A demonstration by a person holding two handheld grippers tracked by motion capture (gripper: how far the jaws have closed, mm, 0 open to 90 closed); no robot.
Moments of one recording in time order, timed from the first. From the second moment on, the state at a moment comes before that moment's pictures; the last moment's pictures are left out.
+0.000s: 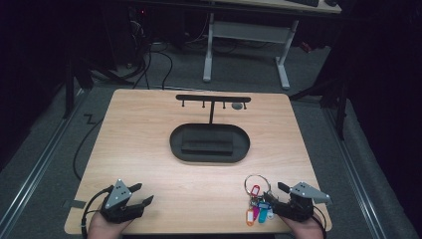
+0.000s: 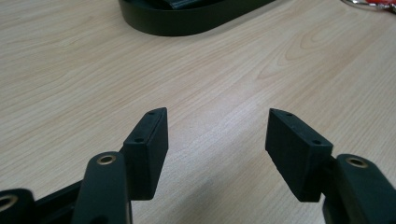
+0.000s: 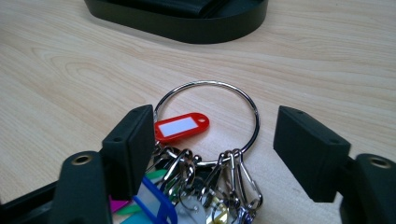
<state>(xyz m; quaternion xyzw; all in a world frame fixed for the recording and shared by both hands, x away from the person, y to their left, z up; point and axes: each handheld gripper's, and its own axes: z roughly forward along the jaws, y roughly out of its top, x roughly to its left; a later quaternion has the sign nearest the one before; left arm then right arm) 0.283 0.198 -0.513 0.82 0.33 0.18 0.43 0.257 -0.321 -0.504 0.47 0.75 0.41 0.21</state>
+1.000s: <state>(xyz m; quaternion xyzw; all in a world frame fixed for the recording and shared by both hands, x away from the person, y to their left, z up) 0.277 0.183 -0.523 0.85 0.27 0.16 0.41 0.353 -0.289 -0.478 0.48 0.87 0.11 0.07</state>
